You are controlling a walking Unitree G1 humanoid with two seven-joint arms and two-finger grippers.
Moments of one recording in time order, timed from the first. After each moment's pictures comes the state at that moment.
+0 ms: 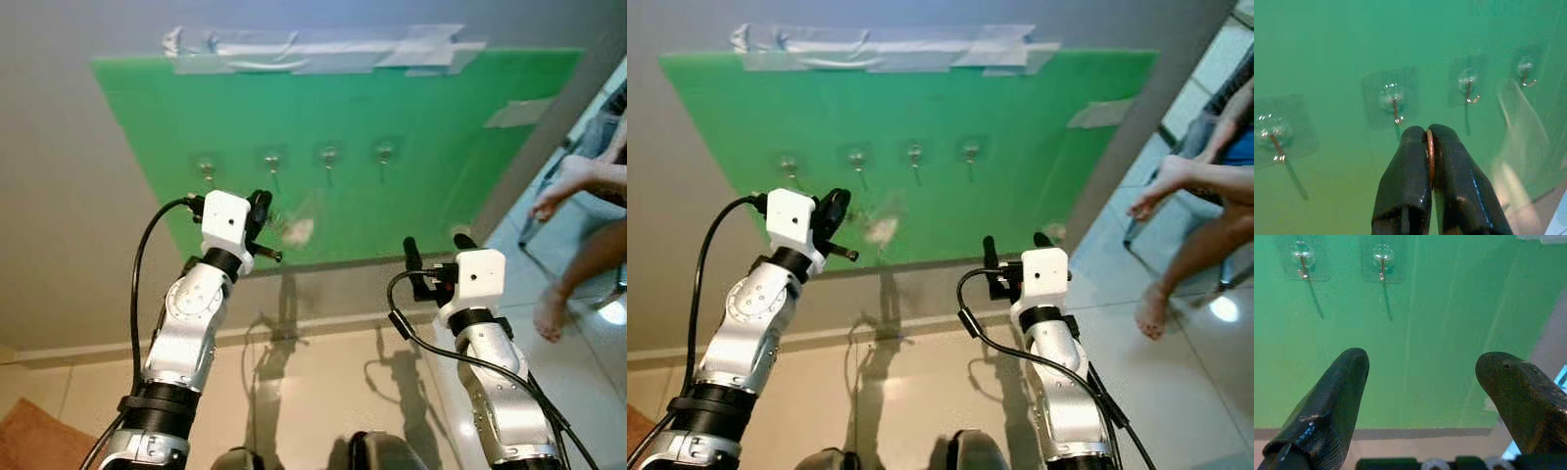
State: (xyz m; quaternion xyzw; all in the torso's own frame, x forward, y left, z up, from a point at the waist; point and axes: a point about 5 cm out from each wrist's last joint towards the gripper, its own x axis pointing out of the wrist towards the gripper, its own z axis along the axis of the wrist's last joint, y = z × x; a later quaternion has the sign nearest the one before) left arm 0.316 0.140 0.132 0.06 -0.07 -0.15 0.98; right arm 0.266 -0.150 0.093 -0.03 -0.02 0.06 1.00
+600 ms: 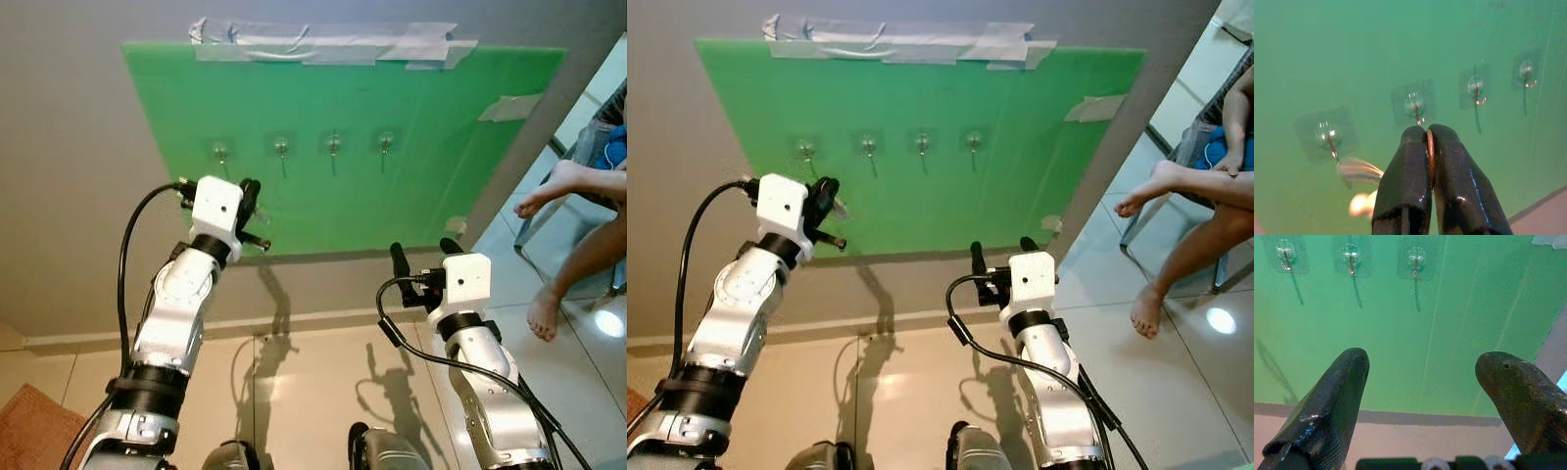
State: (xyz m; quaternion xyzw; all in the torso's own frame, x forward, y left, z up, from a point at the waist) left arm 0.331 0.153 0.148 0.10 -0.08 -0.14 0.98; right arm 0.263 -0.145 0.089 -0.03 -0.01 0.07 1.00
